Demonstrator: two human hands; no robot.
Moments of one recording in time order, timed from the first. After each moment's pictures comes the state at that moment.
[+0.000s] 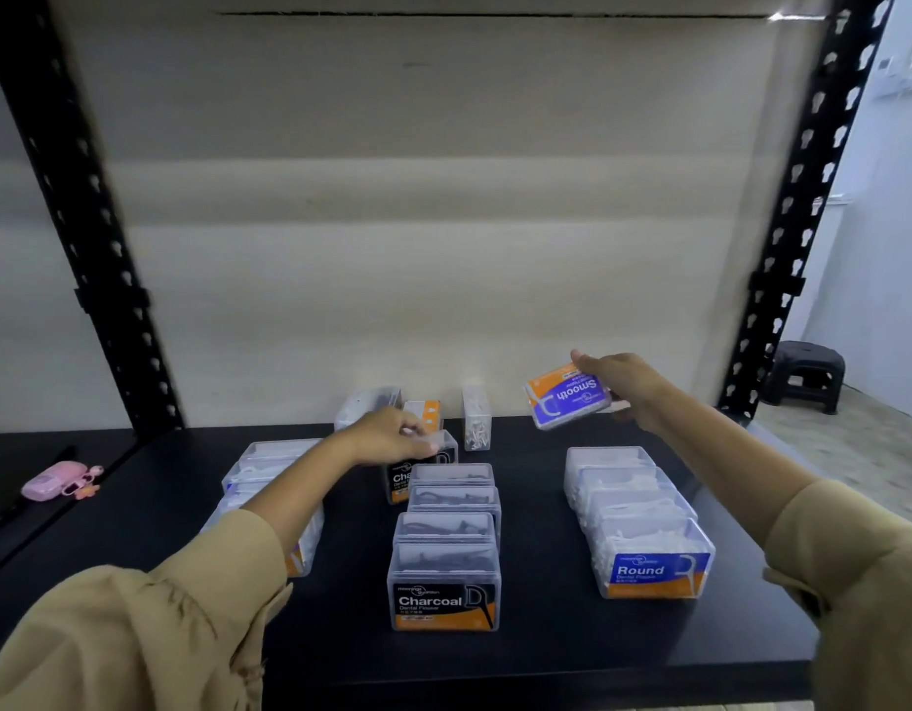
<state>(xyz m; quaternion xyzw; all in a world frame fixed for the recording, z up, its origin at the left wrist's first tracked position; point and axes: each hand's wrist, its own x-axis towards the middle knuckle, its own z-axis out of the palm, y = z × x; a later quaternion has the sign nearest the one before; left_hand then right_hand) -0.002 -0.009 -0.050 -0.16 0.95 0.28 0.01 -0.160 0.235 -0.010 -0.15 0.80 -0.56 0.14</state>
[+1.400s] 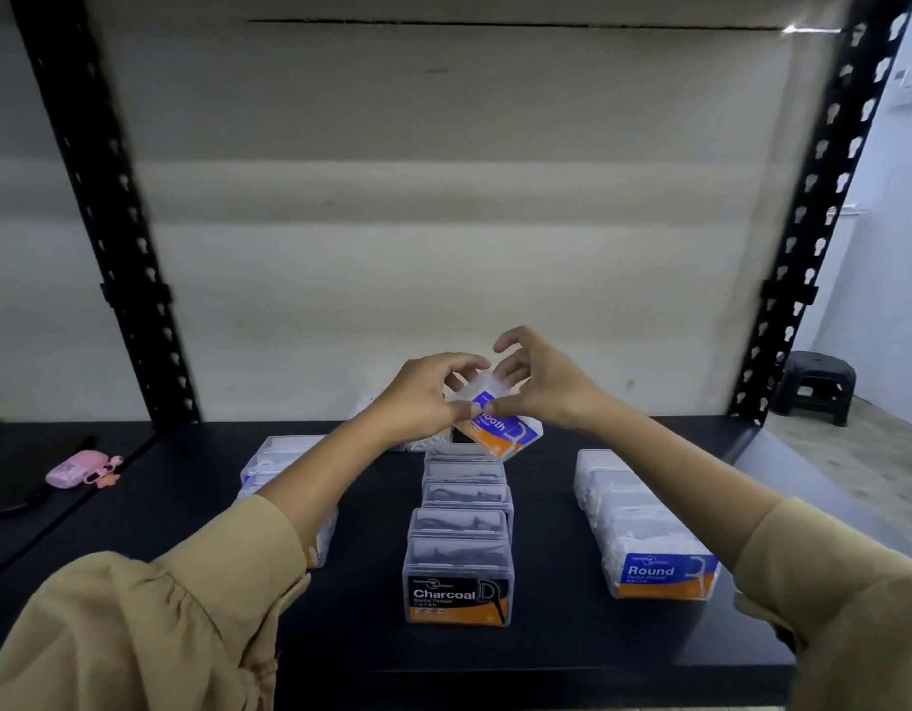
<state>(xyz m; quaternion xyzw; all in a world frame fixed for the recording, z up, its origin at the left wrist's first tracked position) 0.004 0.031 -0.009 -0.02 0.91 0.35 -0.22 -0.091 0.182 0.003 -0.43 0.79 -0.43 0.05</state>
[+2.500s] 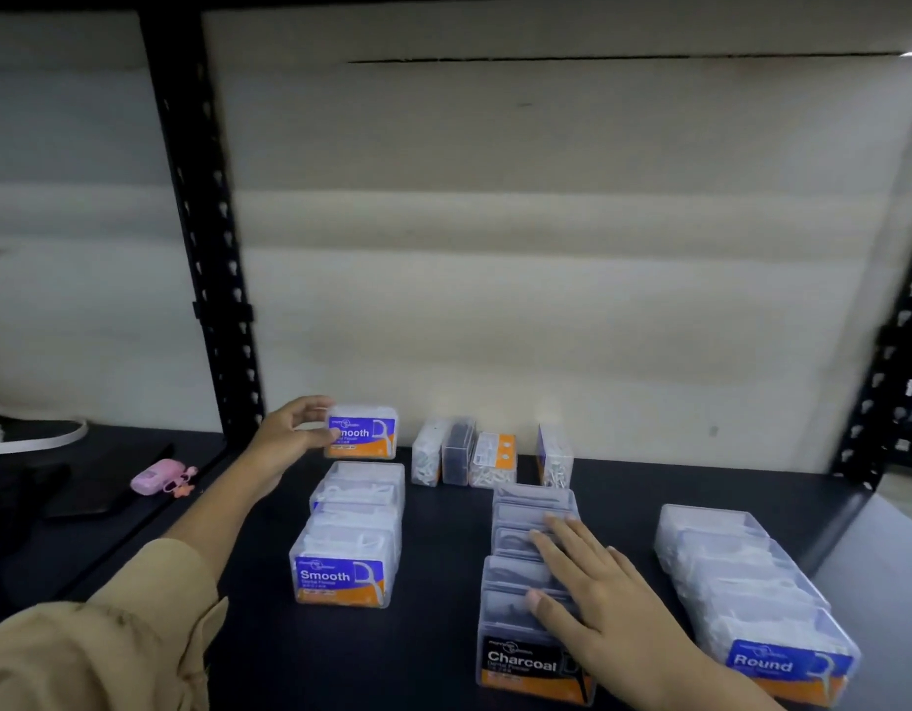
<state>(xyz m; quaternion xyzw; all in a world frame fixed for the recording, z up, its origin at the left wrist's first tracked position) 0.089 -0.166 -0.067 -0.25 0.72 0.56 -0.32 0.005 0.206 -0.083 -0.47 0.87 -0.13 0.05</state>
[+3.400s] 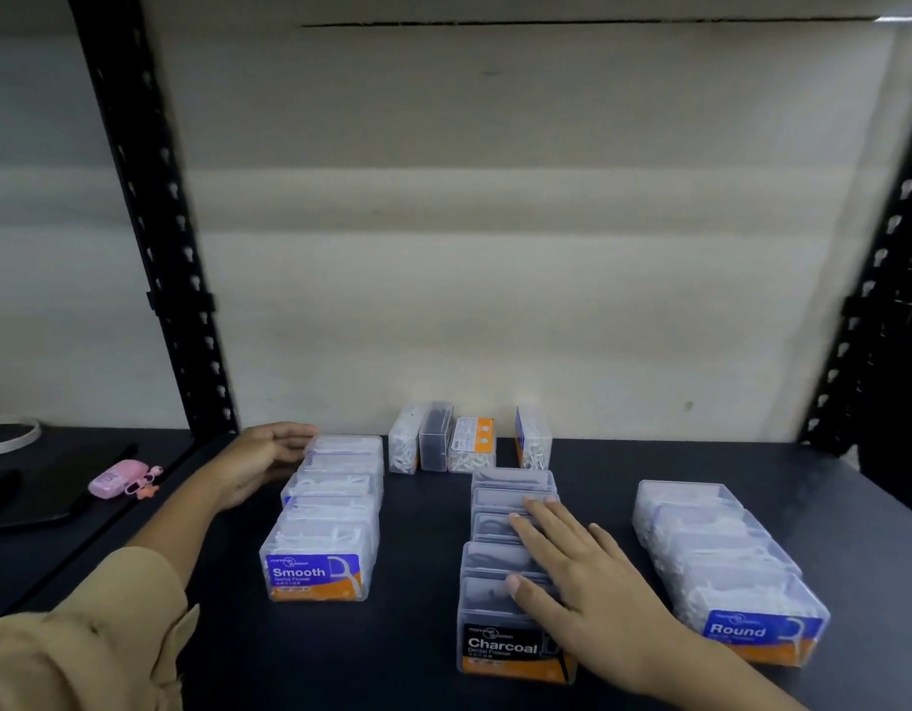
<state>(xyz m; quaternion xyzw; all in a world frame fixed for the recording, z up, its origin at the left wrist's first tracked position) 0.087 -0.171 -0.082 -0.29 0.71 0.62 -0.18 0.008 0.207 -0.078 -0.47 0.87 -0.13 0.06</state>
